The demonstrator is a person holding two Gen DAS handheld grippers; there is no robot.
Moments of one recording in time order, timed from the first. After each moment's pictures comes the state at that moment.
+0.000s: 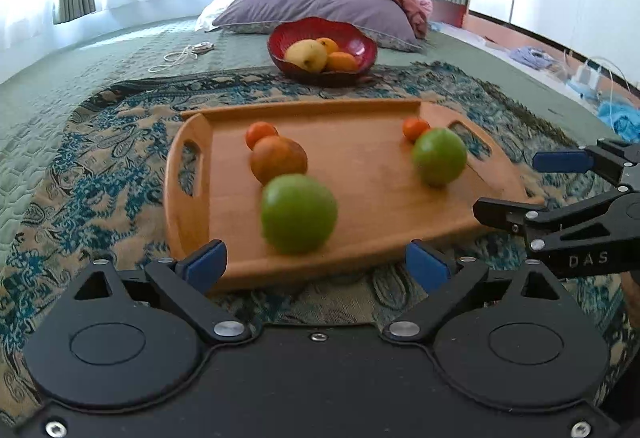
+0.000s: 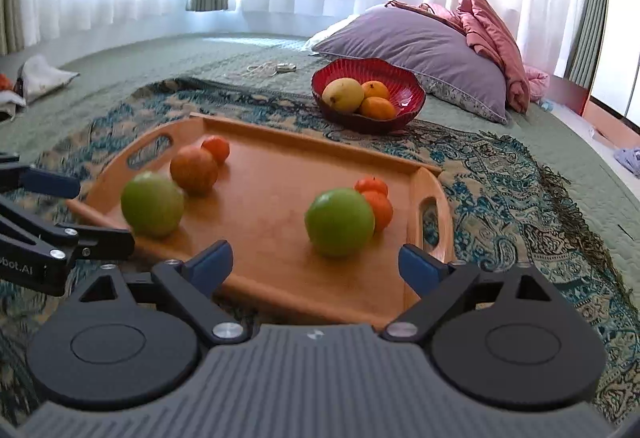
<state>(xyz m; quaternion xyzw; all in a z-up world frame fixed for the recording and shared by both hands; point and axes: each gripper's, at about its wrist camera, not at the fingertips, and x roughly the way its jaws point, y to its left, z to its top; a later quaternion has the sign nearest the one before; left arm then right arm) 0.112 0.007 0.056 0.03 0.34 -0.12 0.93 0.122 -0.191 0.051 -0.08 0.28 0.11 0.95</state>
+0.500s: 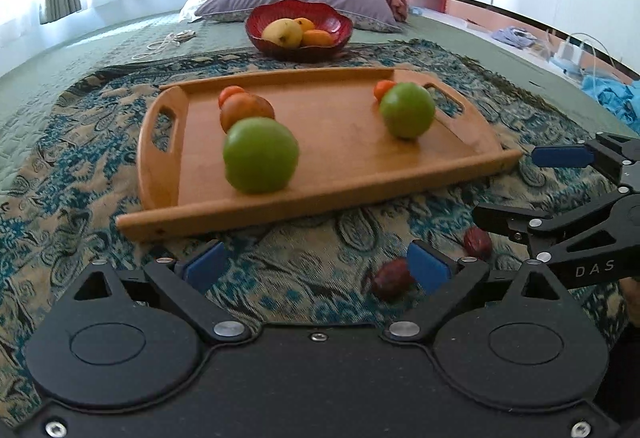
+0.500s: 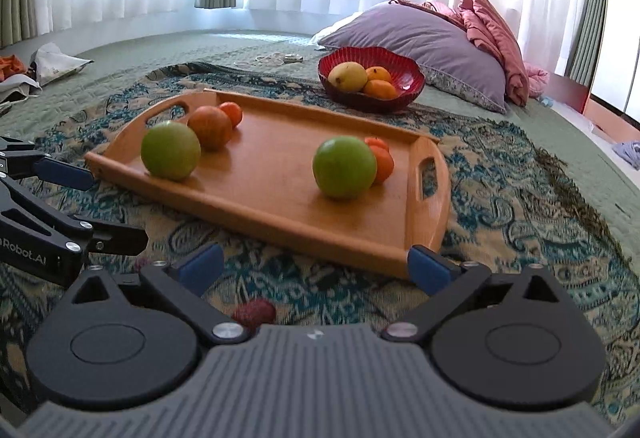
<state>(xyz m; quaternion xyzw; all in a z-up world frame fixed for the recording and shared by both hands) 0.079 -0.006 0.030 0.04 0.34 -0.14 0.93 0.079 -0.205 0.023 -0.08 0.28 0.12 0.95</state>
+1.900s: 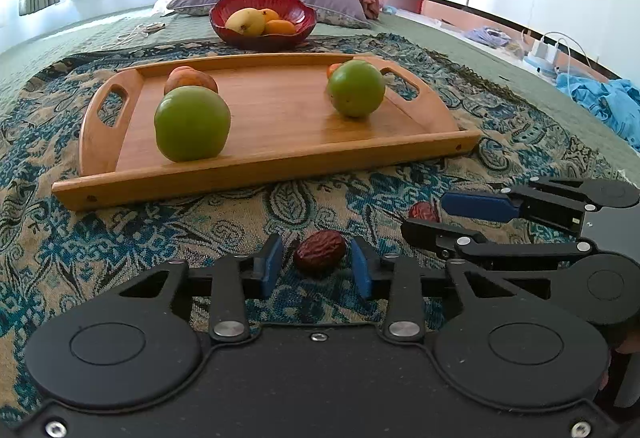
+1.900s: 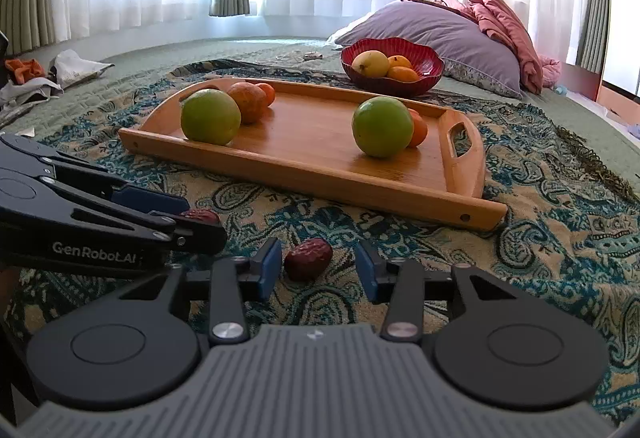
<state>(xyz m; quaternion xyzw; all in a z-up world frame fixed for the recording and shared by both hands) 0.065 -0.036 0.005 0.02 0.34 -0.17 0.92 0.048 -0.192 -0.010 -0.05 0.27 0.15 0.95</state>
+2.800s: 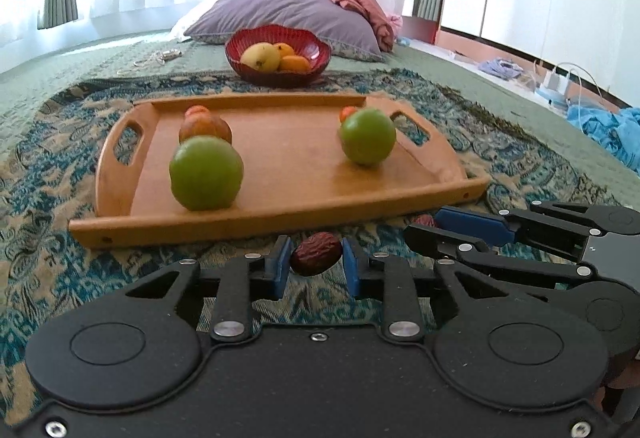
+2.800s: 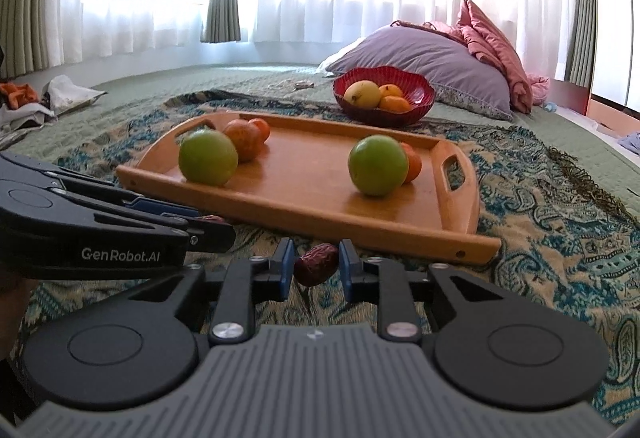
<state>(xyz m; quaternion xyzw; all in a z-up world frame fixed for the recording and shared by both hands) 0.072 -0.037 0.029 0.00 0.30 -0.15 0.94 0.051 -0.186 0.007 -0.04 0.23 0.13 0.96</state>
